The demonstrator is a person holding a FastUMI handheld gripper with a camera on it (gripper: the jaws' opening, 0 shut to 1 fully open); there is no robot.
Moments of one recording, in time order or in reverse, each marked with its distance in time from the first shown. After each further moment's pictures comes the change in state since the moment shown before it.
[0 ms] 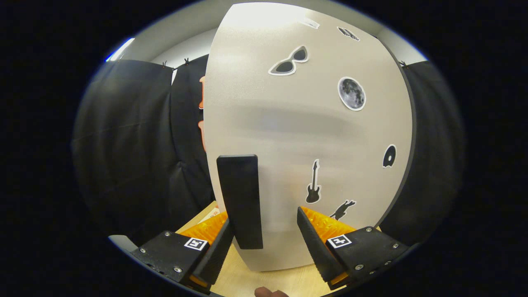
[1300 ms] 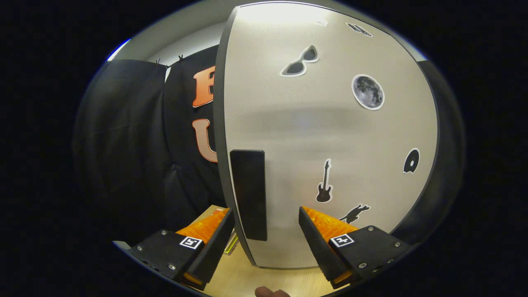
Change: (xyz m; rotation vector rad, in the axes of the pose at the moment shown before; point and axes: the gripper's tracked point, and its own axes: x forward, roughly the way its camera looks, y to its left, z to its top) arm -0.009 0.011 -0.001 0.004 0.017 -0.039
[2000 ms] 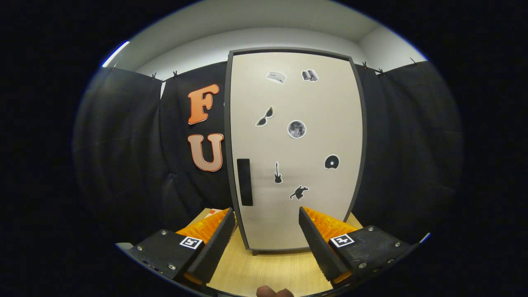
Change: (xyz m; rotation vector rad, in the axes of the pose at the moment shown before) arm -0.192 -0.036 0.014 0.034 -0.089 -0.146
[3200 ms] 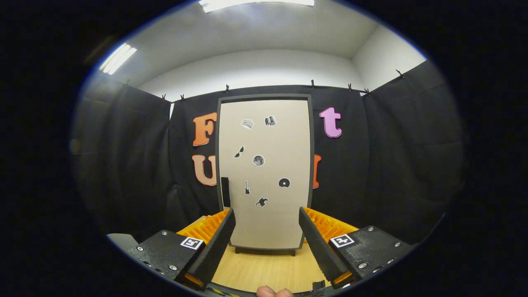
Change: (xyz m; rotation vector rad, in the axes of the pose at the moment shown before) arm -0.214 -0.188 0.057 -0.023 -0.128 0.034
